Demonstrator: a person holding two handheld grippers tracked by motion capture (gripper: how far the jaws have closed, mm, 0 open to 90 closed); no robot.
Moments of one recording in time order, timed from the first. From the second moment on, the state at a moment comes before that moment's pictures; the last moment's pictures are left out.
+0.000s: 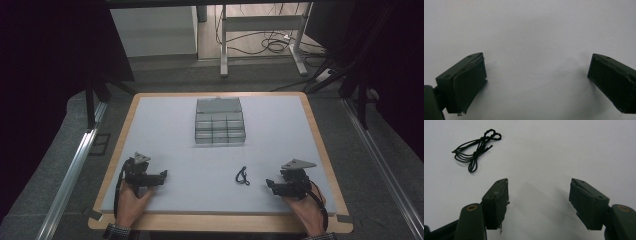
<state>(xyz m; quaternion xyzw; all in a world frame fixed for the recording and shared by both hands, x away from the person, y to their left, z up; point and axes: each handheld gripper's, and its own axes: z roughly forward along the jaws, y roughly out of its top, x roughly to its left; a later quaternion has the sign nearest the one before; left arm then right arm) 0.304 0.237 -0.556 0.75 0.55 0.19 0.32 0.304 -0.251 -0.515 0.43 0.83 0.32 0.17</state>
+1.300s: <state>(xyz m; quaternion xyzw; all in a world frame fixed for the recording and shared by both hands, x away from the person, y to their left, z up) 0.304 0.237 -0.556 0.75 0.55 0.19 0.32 0.348 -0.233 -0.499 0.41 0.87 0.27 0.09</state>
